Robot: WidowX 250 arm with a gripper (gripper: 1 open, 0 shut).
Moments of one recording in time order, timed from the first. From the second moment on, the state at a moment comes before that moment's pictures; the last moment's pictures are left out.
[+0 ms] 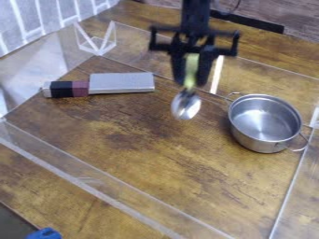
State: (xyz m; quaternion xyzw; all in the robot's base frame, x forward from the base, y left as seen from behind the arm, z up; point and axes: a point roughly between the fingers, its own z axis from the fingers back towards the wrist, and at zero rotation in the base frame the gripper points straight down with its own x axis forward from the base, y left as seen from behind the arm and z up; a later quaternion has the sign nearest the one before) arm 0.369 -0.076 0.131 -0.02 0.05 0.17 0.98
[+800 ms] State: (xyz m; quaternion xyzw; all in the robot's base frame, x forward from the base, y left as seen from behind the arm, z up) arm 0.386 -0.116 0.106 -0.03 0.07 0.17 0.98
